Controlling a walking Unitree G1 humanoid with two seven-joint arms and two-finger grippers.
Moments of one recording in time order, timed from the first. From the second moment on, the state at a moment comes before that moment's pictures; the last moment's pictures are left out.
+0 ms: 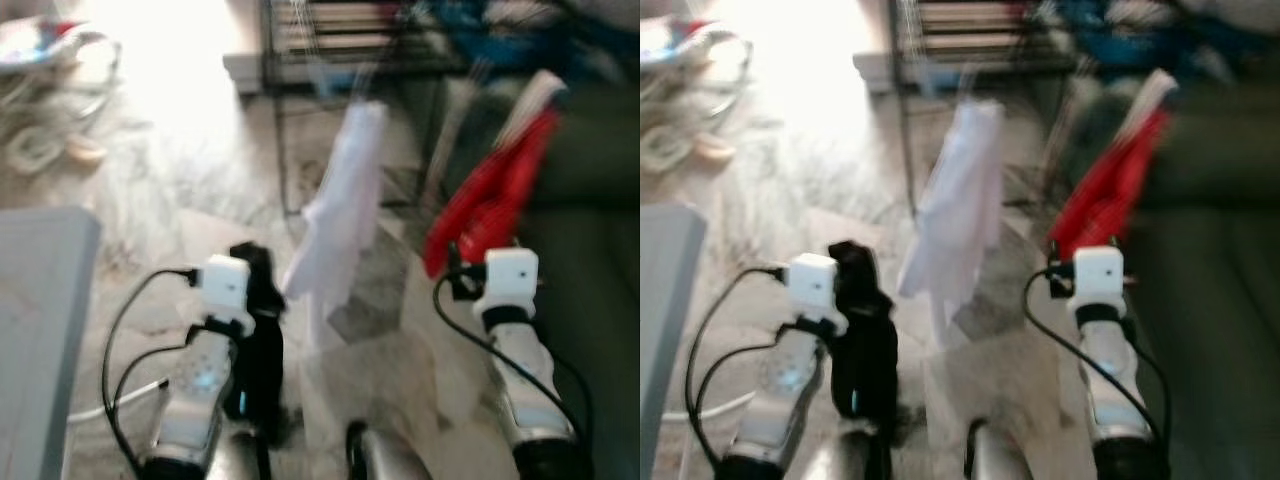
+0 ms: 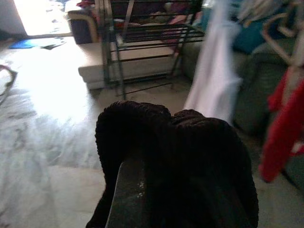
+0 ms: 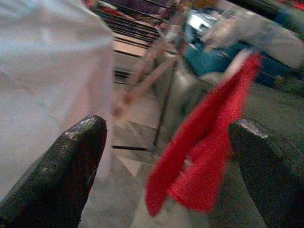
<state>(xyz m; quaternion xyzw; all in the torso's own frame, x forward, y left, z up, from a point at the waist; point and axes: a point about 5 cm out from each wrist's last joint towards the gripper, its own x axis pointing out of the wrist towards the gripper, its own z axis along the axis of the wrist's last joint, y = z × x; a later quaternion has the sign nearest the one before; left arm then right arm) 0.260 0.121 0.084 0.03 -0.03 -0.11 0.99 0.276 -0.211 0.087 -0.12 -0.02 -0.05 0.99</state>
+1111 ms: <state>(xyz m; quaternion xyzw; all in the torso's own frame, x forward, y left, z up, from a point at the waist) 0.262 0.118 0.084 0.02 -0.03 -0.13 0.99 0.282 -0.206 0.089 -0.14 -0.03 -0.07 0.99</state>
